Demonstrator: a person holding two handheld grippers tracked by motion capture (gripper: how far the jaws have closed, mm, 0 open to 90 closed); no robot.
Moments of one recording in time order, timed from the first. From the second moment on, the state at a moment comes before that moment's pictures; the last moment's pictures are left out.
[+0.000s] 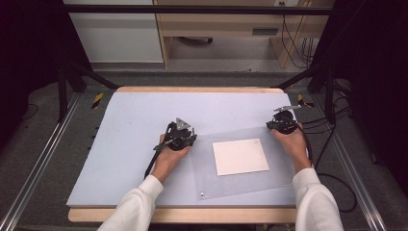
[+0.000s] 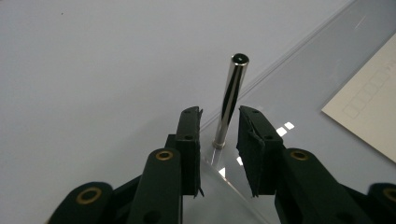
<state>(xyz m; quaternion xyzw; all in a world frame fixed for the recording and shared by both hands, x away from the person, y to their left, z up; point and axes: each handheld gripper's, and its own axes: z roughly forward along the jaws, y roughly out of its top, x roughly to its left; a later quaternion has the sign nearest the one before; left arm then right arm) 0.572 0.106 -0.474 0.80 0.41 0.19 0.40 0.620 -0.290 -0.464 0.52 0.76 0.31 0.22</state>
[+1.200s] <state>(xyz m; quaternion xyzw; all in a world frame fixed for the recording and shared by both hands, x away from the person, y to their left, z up) 0.581 0.097 -0.473 0.80 0.41 0.19 0.40 0.620 -0.286 -0.458 0.54 0.75 0.31 0.23</state>
